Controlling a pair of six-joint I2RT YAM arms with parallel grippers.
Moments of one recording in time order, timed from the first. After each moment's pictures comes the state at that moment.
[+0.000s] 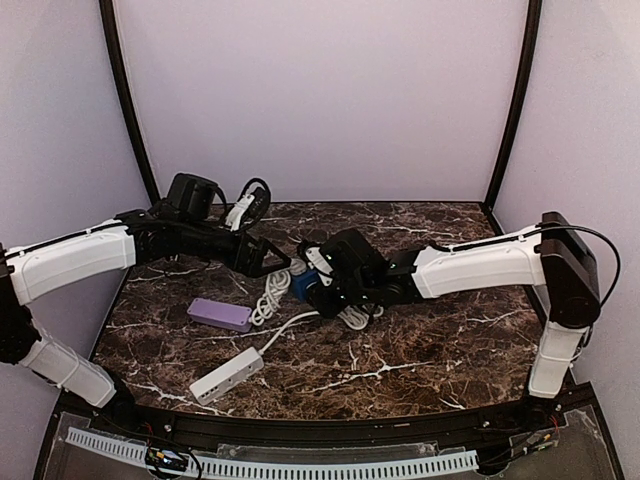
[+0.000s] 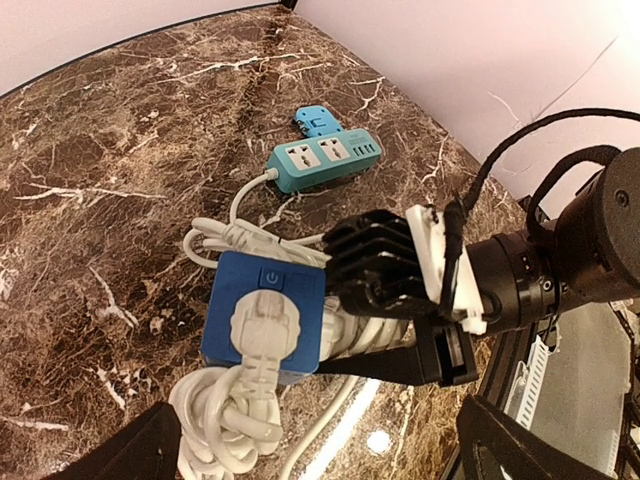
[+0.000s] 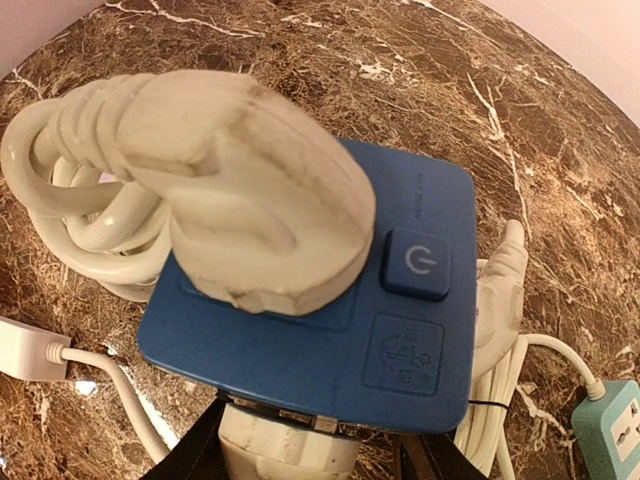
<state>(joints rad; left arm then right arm) -0.63 1.38 1.08 -0.35 0.46 -0.17 1.05 1.84 1.26 -0.17 0.18 0.16</state>
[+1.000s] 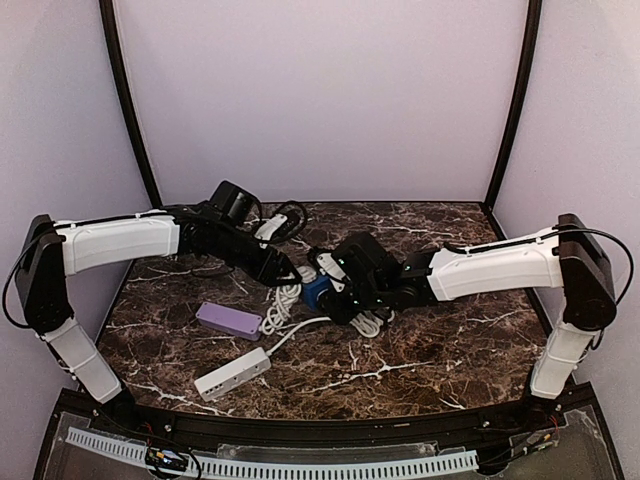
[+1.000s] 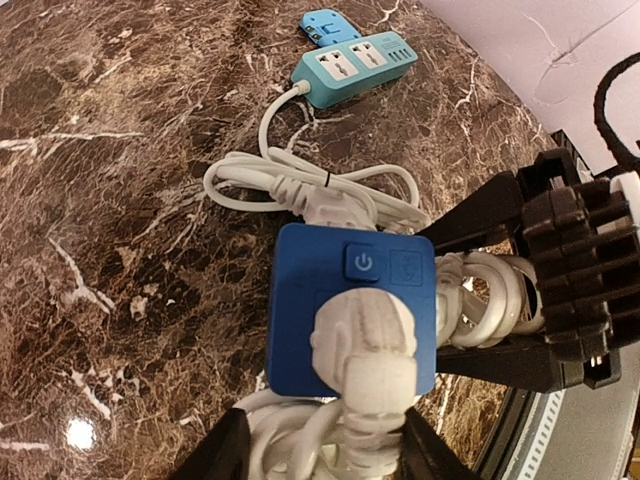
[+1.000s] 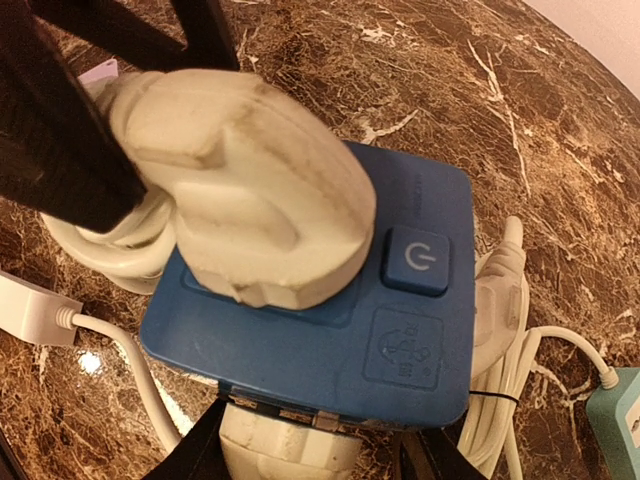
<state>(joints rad) -0.66 1.63 1.22 -0.45 0.45 -0.07 1.05 1.75 1.17 -0.22 0.15 0.16</state>
